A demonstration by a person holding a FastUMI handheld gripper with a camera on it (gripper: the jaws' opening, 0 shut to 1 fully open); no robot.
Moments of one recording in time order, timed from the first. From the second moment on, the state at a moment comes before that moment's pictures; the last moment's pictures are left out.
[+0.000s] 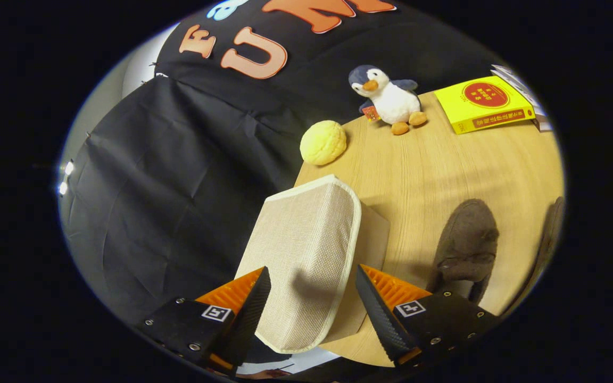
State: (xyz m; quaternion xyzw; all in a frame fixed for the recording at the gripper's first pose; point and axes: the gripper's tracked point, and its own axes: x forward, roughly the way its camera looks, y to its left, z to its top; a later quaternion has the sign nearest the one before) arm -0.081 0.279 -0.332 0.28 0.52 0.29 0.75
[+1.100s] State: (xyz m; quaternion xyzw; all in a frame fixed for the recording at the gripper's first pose) arm -0.094 0.334 -0.199 0.38 0.46 0.41 0.69
